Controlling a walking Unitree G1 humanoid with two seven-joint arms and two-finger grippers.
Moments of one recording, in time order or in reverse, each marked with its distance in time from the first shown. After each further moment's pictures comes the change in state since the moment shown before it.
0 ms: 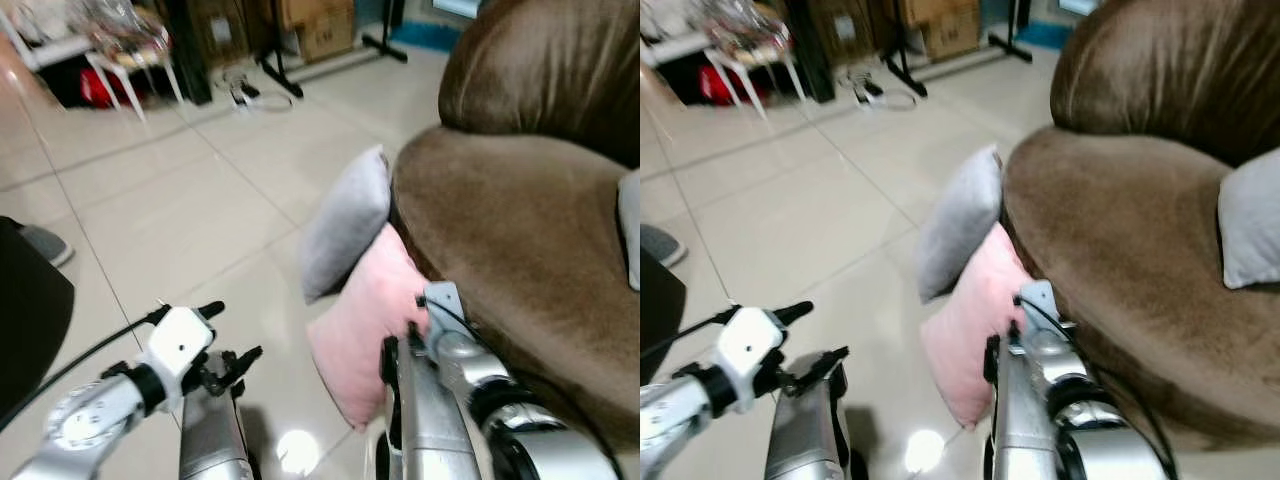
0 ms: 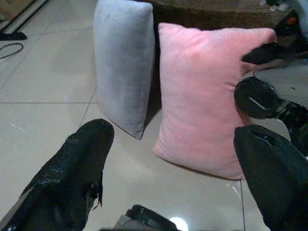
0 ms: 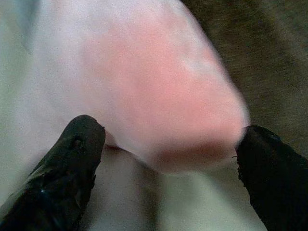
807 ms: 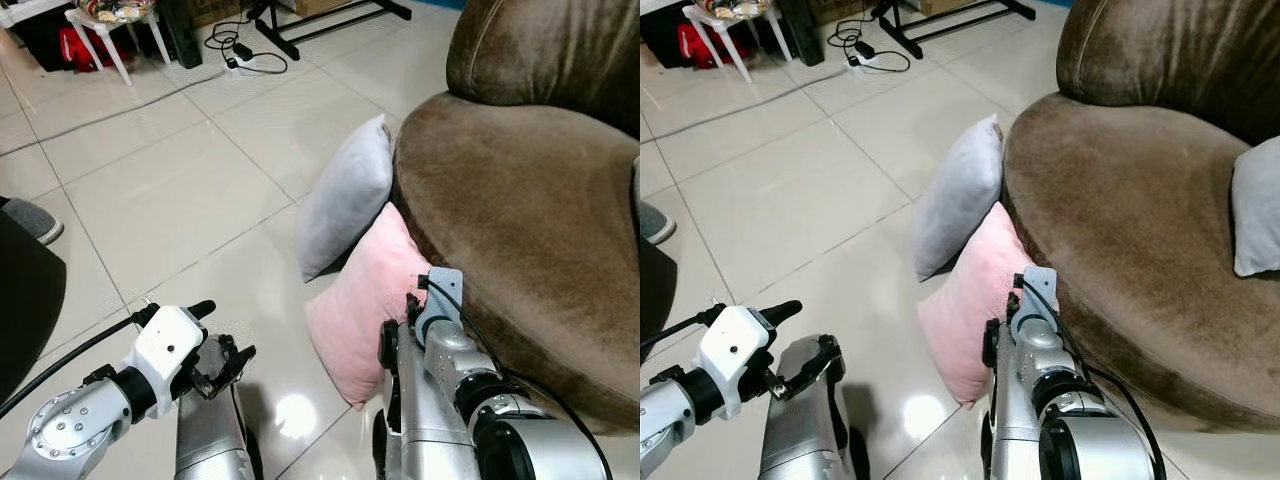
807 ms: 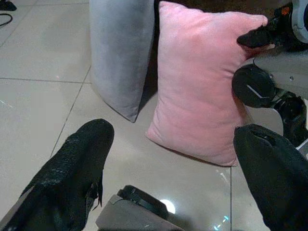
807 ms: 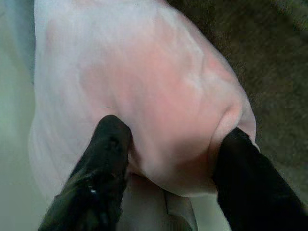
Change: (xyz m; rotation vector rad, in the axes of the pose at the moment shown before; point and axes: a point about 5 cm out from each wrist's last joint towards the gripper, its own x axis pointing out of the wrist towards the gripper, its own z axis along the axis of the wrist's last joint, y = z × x) left arm -0.010 -0.003 0.008 -0.017 0.023 0.030; right arm 0.000 0.008 0.012 0.133 -0.105 -0.034
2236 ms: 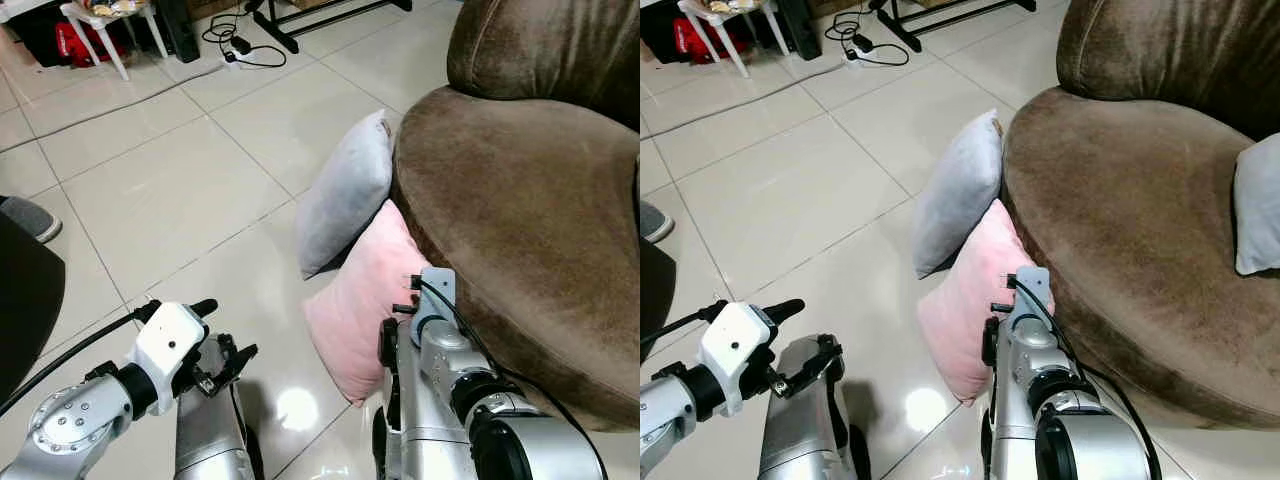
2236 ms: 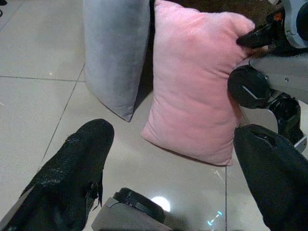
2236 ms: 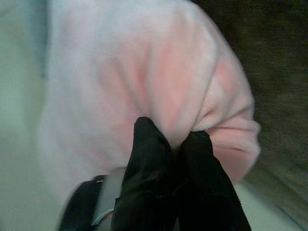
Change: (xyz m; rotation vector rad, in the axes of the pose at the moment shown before) left arm 0.002 0.001 0.003 -0.010 -0.002 -0.014; right arm -0.002 0.013 0.000 -0.010 0.000 0.082
